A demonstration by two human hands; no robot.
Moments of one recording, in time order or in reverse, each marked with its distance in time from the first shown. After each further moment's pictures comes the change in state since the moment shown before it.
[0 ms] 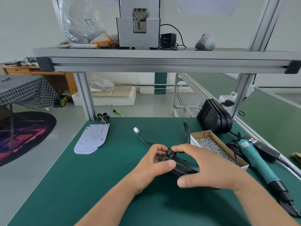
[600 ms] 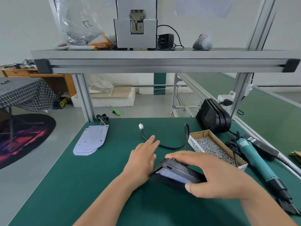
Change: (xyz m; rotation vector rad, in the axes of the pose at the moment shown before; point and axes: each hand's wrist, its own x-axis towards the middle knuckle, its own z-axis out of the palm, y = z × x) left_hand 0.033 -0.021 -0.032 1.186 0.169 0.041; right_hand -0.024 -0.019 -0.005 0.105 -0.029 -0.168
